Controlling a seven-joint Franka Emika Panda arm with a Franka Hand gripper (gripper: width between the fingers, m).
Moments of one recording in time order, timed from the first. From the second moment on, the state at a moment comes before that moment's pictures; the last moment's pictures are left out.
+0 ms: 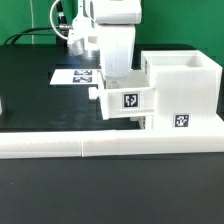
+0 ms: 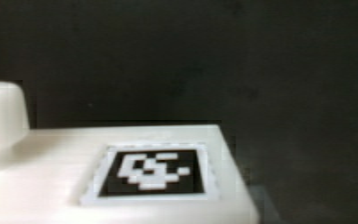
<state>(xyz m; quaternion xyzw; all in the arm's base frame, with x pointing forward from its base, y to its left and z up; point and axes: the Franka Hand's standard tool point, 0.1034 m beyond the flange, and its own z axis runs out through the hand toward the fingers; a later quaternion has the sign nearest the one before) 0.551 -0.003 0.053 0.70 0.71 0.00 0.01</state>
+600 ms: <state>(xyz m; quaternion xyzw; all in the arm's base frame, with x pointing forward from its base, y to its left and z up) 0.550 0.006 0.053 0.73 0.69 0.00 0.01</state>
